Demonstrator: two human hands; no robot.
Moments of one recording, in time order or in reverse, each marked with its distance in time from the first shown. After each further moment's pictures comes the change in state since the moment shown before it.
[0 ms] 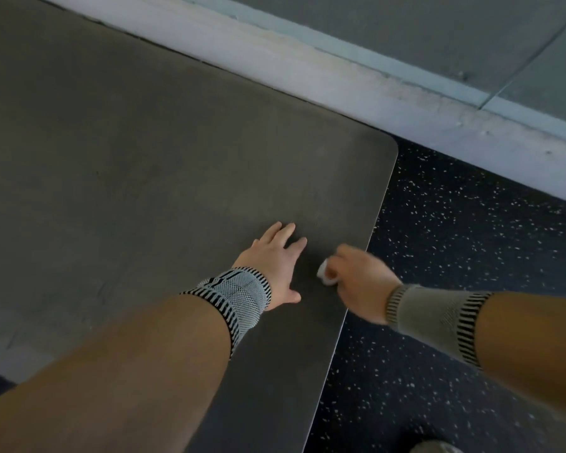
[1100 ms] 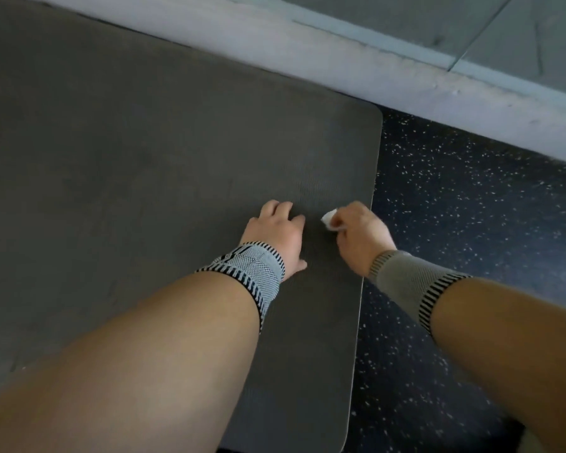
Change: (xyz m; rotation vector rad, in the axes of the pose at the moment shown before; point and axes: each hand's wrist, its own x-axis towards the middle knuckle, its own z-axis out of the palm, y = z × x) left_hand -0.013 -0.017 -0.005 0.096 0.072 0.121; right_hand 0.011 -0.044 0.016 0.118 0.320 0.450
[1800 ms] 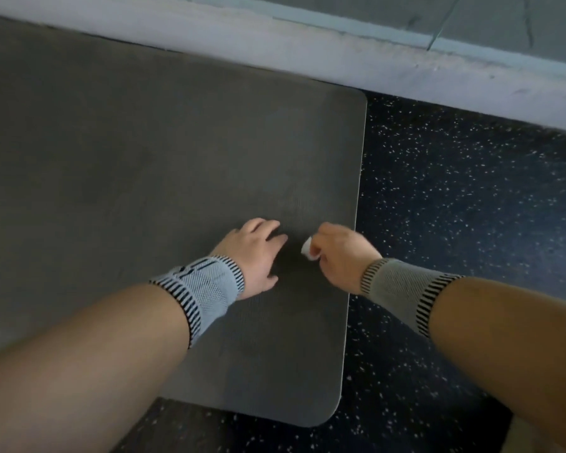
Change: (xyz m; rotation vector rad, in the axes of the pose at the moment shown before) left_hand -0.058 -0.014 0.019 0.195 -0.072 0.162; right_hand -0.062 -0.010 0.006 -0.074 -0.207 -0.274
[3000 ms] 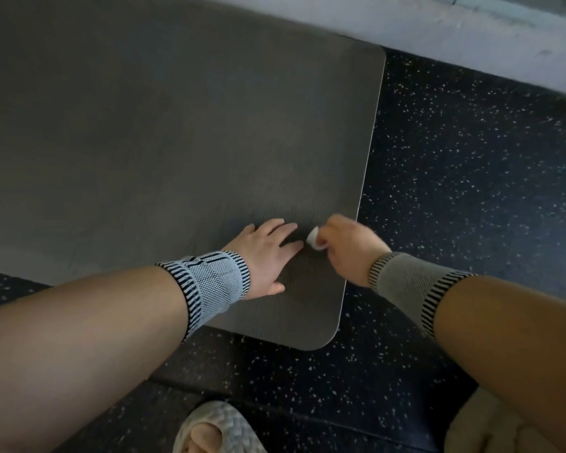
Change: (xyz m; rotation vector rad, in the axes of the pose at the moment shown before) left_hand -0.064 0.039 0.040 0.071 -0.082 0.138; right_hand -0.059 -0.028 0.025 0.021 -0.059 -0.001
